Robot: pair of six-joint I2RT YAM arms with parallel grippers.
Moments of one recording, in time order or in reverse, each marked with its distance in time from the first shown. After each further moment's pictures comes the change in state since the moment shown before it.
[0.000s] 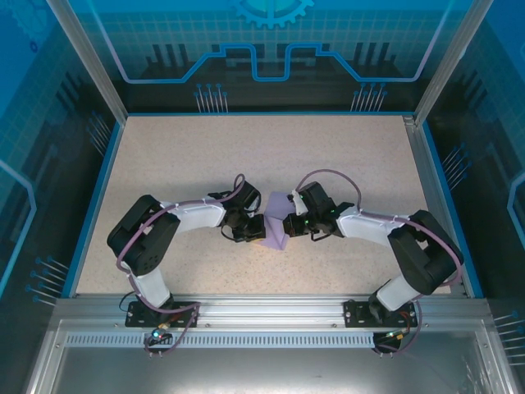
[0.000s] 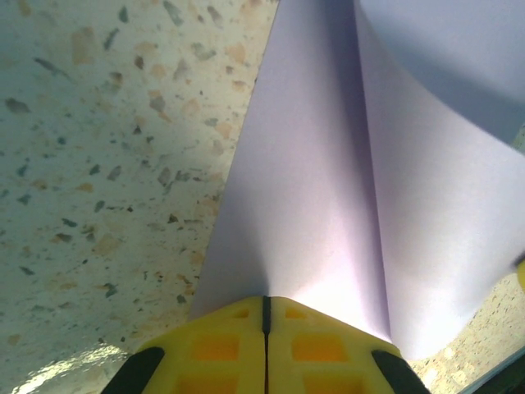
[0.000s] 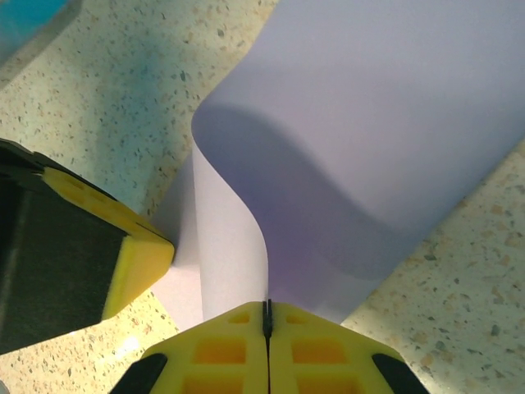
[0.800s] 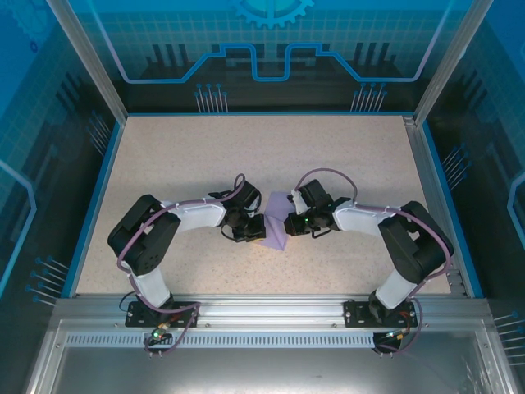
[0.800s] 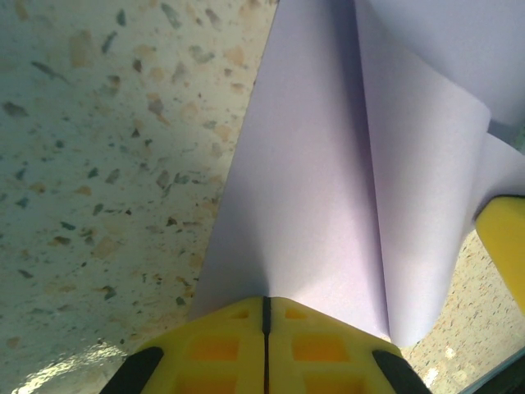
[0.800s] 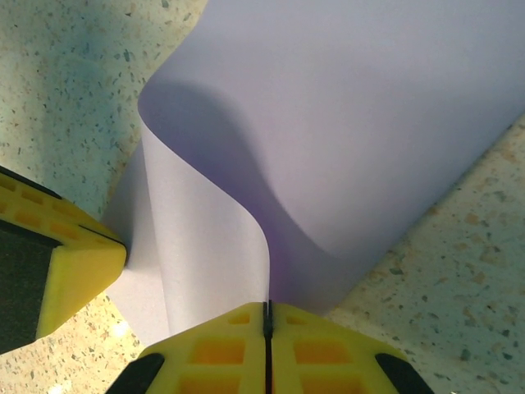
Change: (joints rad) left arm 0.000 0.005 0.006 -0.005 0.000 0.003; right arm -0.034 0.086 0.051 -0.052 -0.025 -0.055
